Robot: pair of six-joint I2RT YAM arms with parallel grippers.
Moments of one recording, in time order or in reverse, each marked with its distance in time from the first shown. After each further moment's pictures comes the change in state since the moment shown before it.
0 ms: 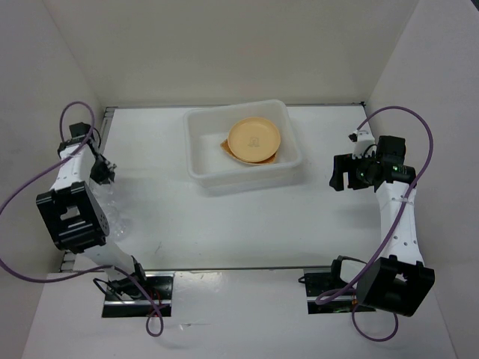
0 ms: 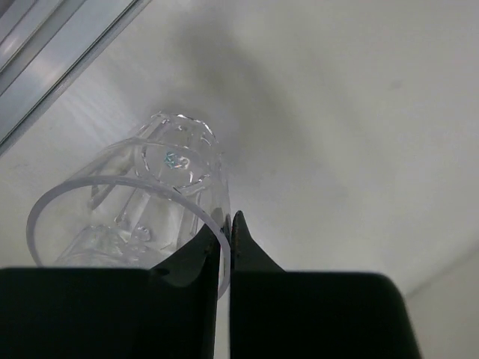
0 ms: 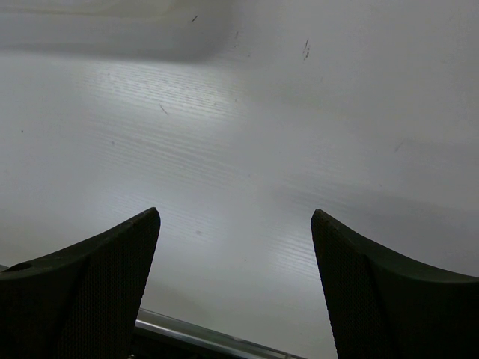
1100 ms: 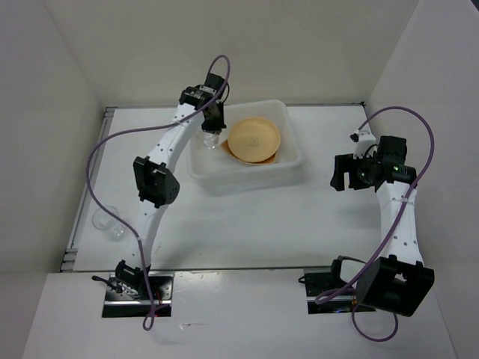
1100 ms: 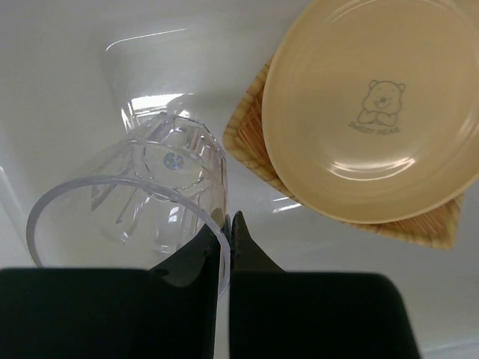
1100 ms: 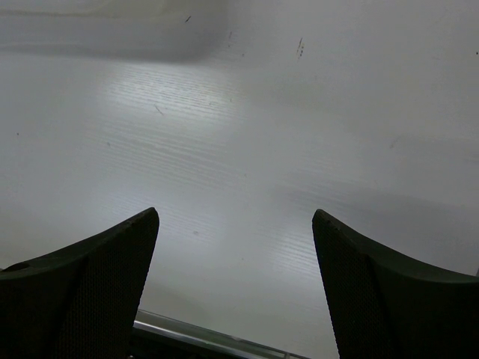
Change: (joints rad) left arm -0.801 0.734 1.347 -0.401 0.038 0.094; right arm -0.010 0.000 0.000 0.001 0.006 0.000
